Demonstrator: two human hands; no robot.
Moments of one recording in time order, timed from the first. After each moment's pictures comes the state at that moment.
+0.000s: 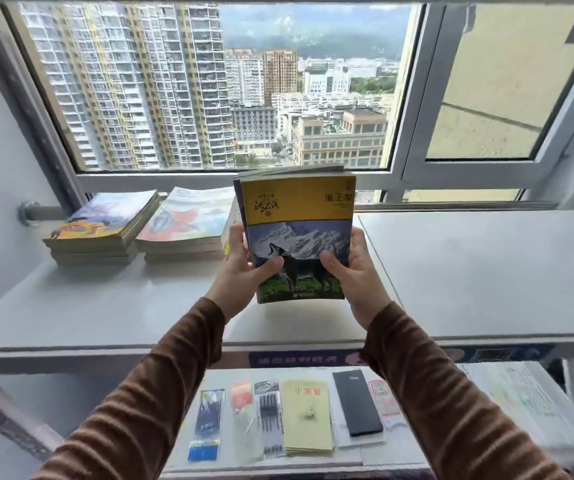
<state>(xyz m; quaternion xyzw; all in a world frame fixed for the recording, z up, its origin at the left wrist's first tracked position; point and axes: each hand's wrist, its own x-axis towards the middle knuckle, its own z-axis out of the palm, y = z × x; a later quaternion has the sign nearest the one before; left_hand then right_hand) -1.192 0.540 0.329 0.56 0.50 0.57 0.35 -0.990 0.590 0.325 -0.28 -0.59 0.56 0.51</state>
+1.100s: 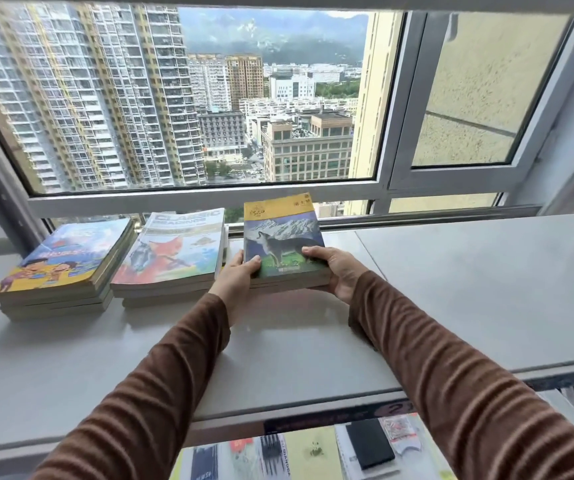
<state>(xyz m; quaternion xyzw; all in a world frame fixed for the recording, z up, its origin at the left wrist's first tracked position) -1.236 0.648 0.320 0.41 0.57 0.52 0.49 -1.045 0.700 0.335 -0.46 -0.43 0.67 0.39</state>
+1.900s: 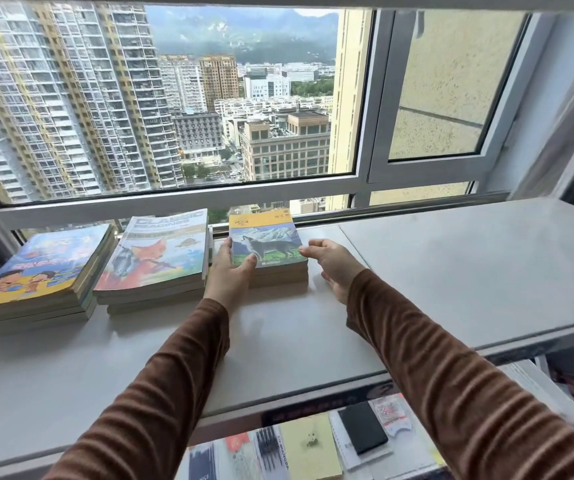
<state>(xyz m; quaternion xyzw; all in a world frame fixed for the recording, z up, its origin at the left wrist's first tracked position) -1.225 0.636 0.325 0.52 0.65 0.47 0.29 -1.037 0.676 0.339 -0.53 -0.49 0.56 0.41</state>
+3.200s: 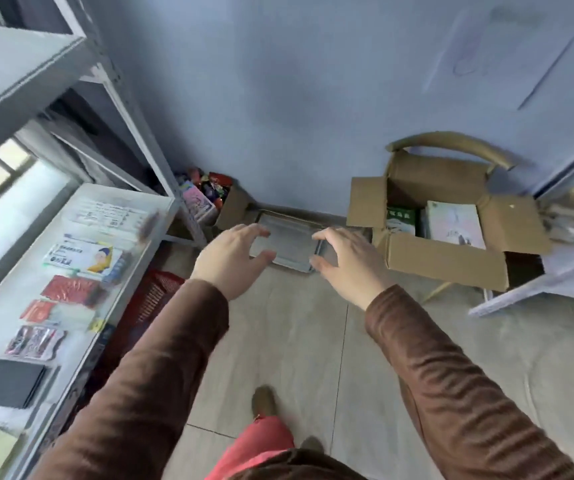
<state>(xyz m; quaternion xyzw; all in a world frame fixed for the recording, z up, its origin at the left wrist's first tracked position) -0.562 0.232 0.205 0.95 0.17 0.00 0.25 -0.465 0.037 0.189 -0.92 -0.32 0.09 0.22</state>
